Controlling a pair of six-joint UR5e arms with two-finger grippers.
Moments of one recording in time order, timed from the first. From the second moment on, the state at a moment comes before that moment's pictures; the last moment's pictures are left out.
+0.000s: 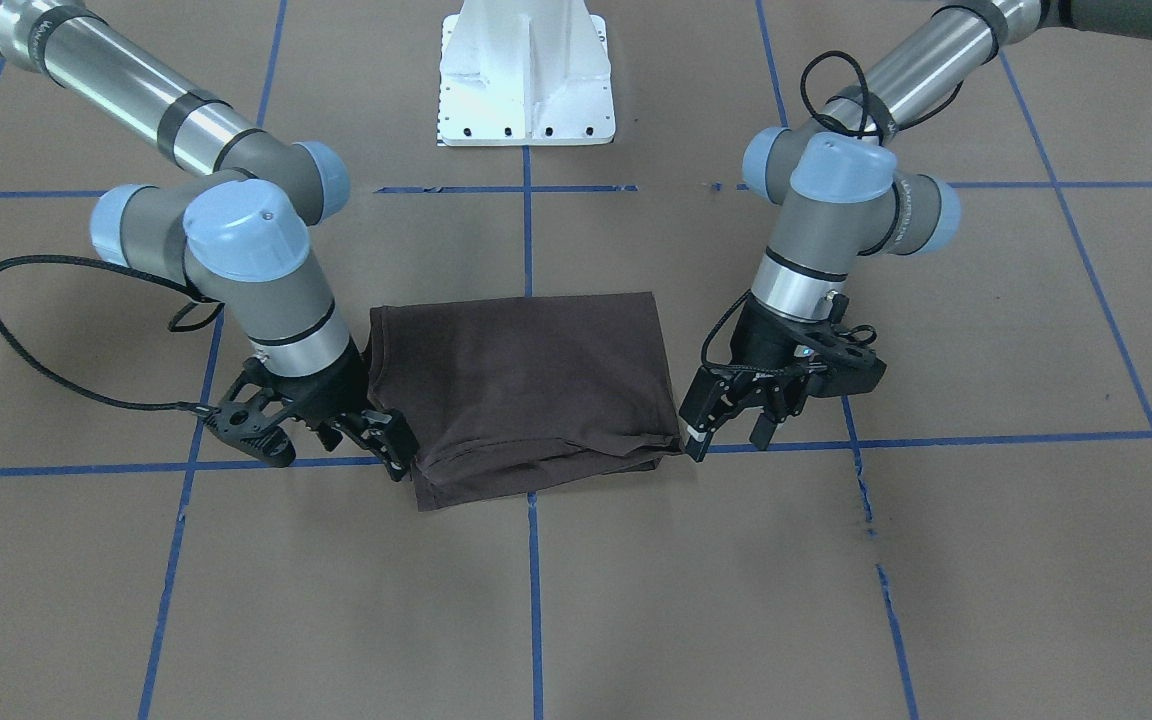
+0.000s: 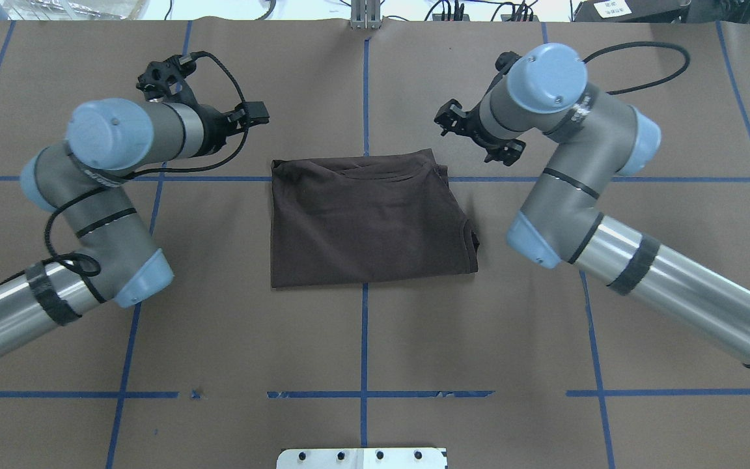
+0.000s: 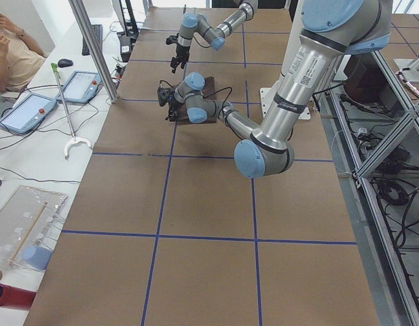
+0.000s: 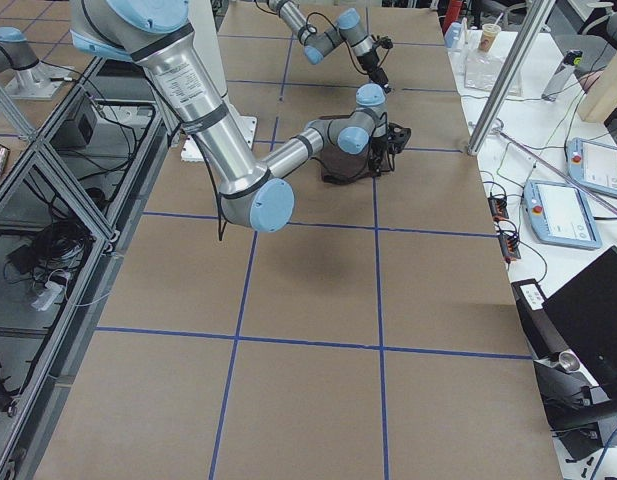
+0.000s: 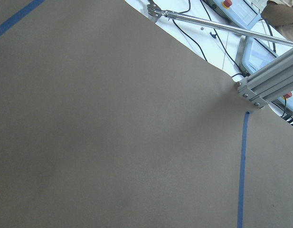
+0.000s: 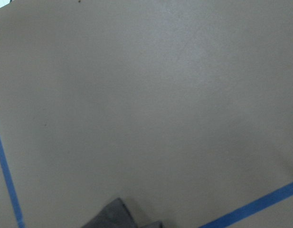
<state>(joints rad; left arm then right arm) -0.75 -2.03 -1.53 -2.32 -1.67 -1.41 0.80 -0.99 1.47 -1.17 1.90 1.53</state>
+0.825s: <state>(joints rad) -1.42 -1.67 -1.59 -2.13 -2.22 -0.16 1.42 -1.35 1.62 -1.47 2.35 0.42</state>
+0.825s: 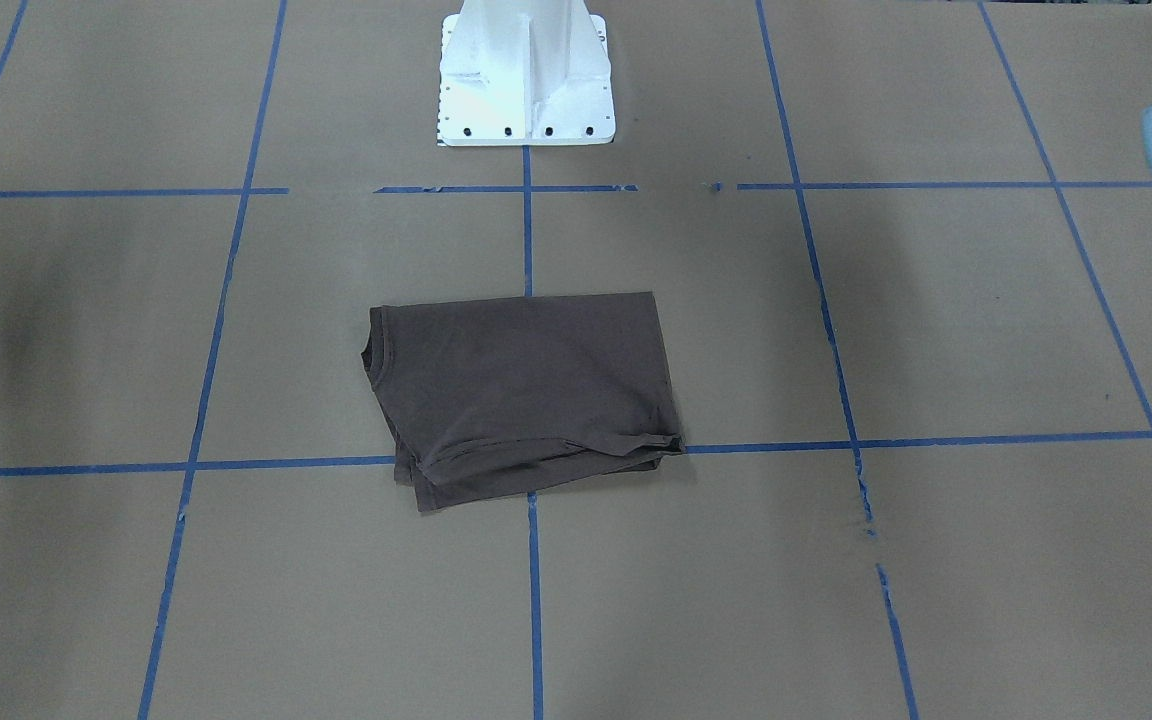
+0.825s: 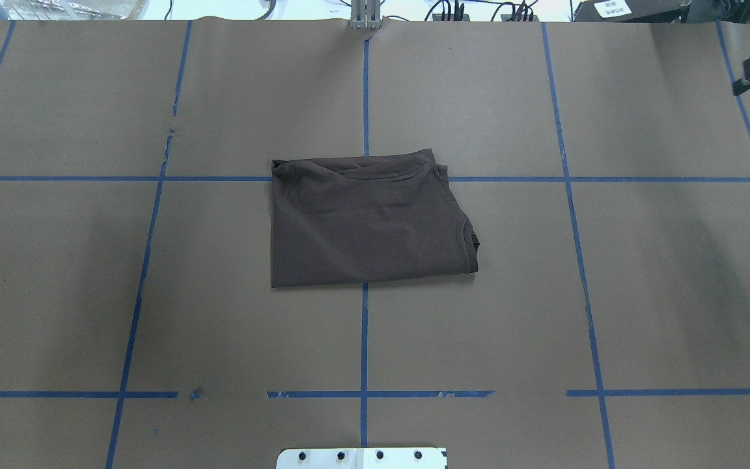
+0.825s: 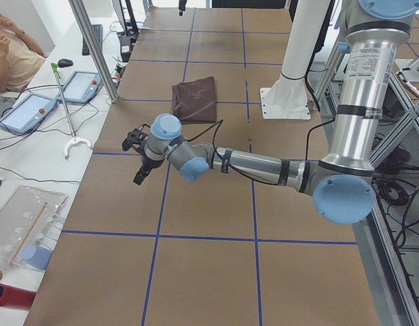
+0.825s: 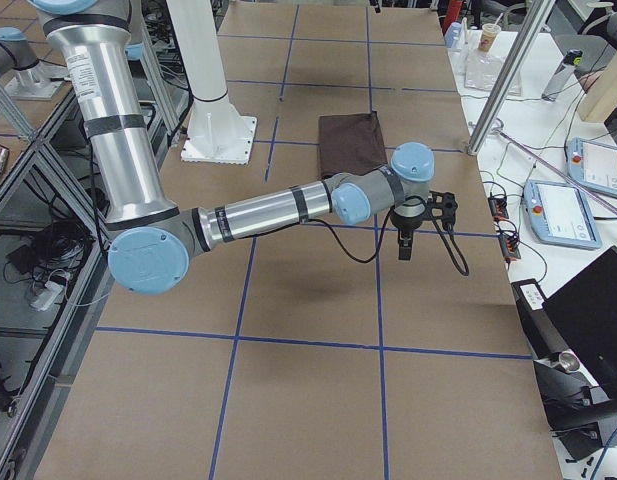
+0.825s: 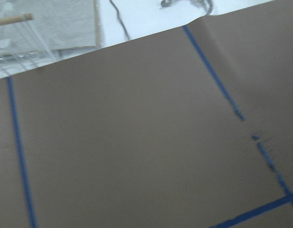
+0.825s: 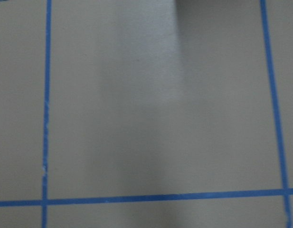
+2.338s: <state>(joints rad) -1.55 -1.63 -1.67 -1.49 -2.28 0.15 1.49 -1.52 1.77 -1.84 2.25 -0.02</state>
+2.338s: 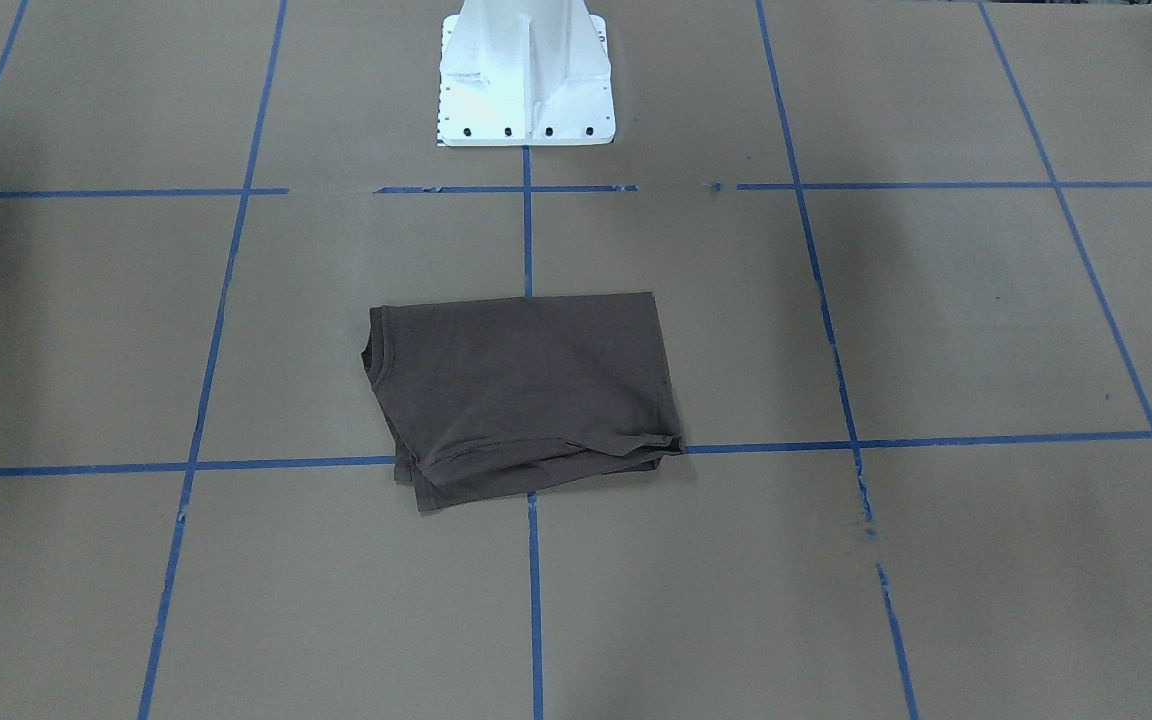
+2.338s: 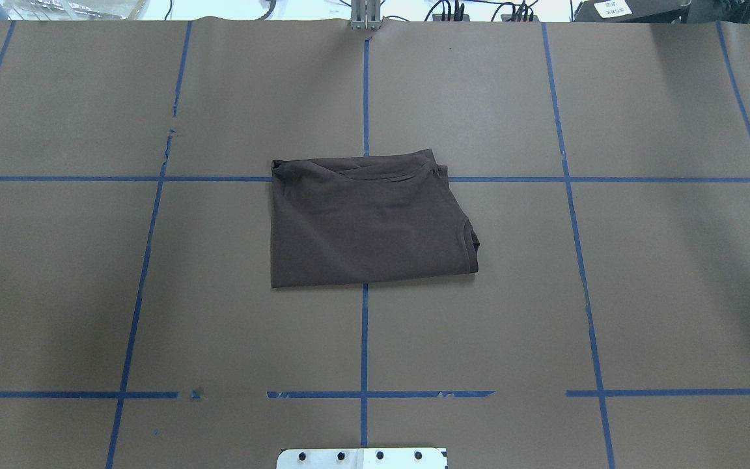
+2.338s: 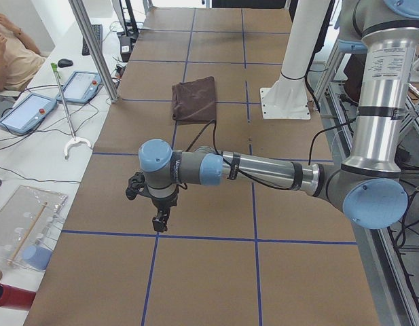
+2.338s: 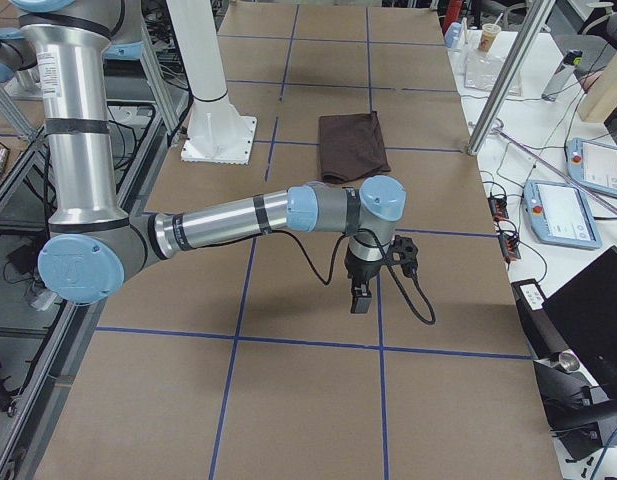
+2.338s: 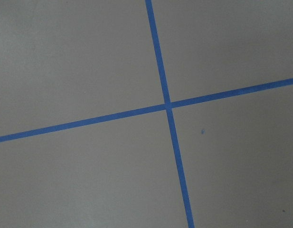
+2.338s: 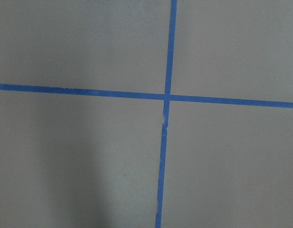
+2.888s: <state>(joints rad) -1.55 -1.63 -1.72 -1.47 -2.29 0.16 1.47 -1.52 1.73 -1.84 2.32 -0.06</state>
